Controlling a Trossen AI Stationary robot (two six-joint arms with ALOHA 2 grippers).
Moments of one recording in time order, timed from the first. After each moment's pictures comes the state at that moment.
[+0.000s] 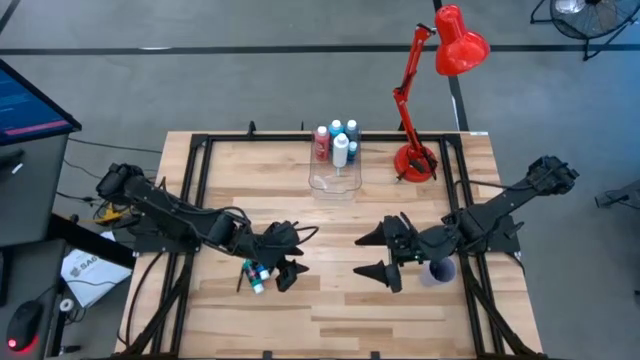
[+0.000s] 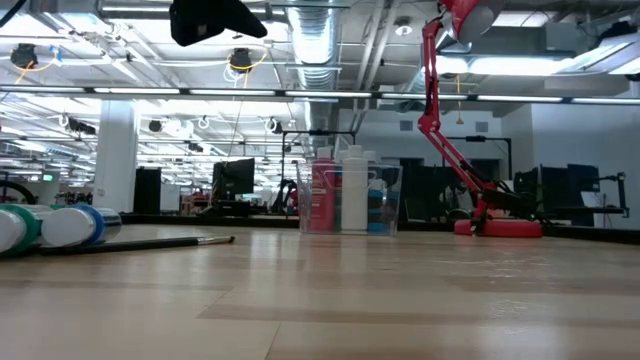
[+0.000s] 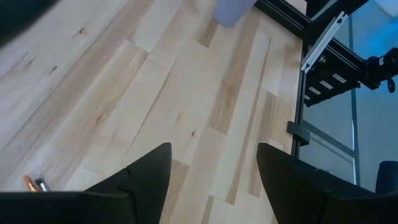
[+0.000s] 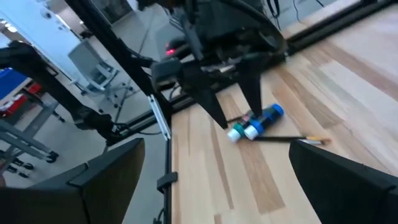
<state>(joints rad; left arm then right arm) -0.41 1.46 1.14 -0.42 -0.27 -0.79 0.54 1.25 1.03 -0.12 0.43 0.68</state>
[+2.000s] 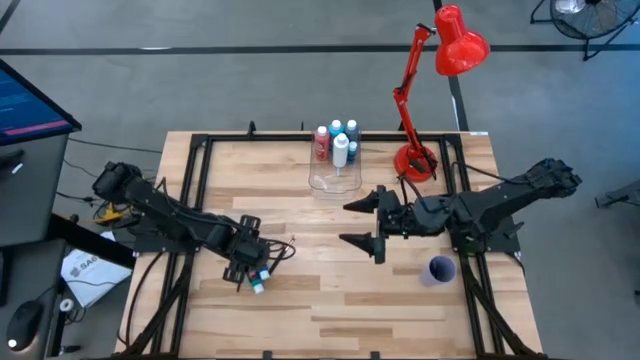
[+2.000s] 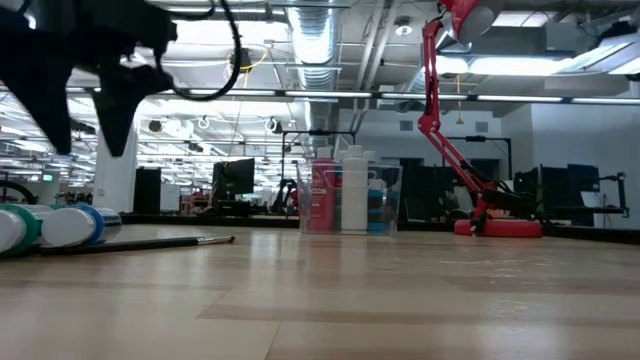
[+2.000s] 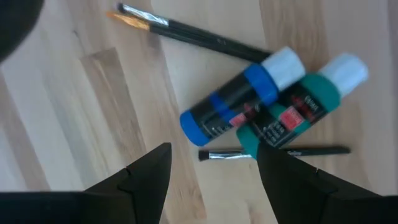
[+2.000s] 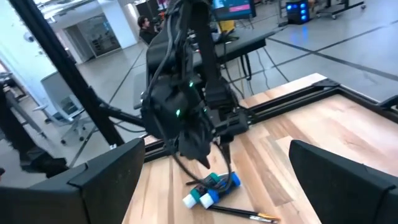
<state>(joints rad) -0.42 1.41 0.95 -0.97 -0.19 -0.15 0.35 1.25 1.03 0.06 0.42 0.40</state>
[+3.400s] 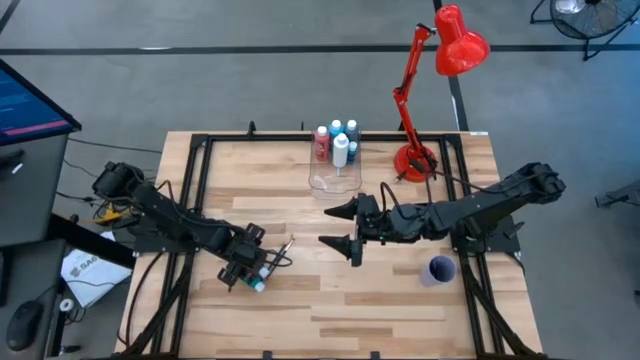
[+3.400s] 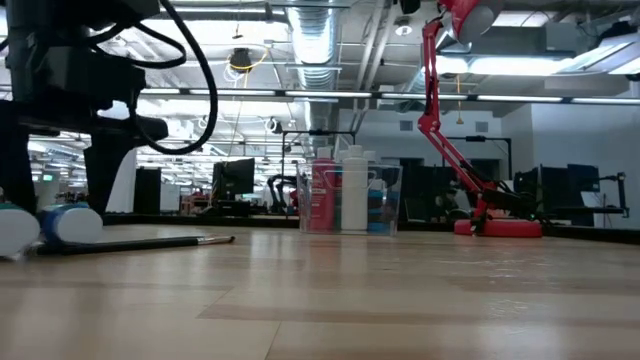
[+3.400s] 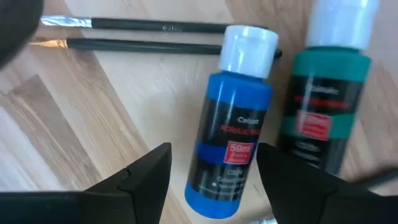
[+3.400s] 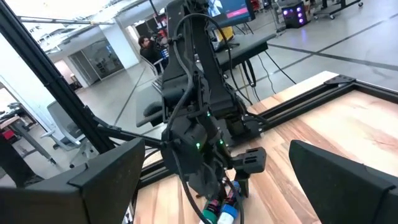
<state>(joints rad) -0.42 1.41 0.71 -0.67 -0.12 0.10 0.32 1.43 1.03 0.30 0.42 0.47</state>
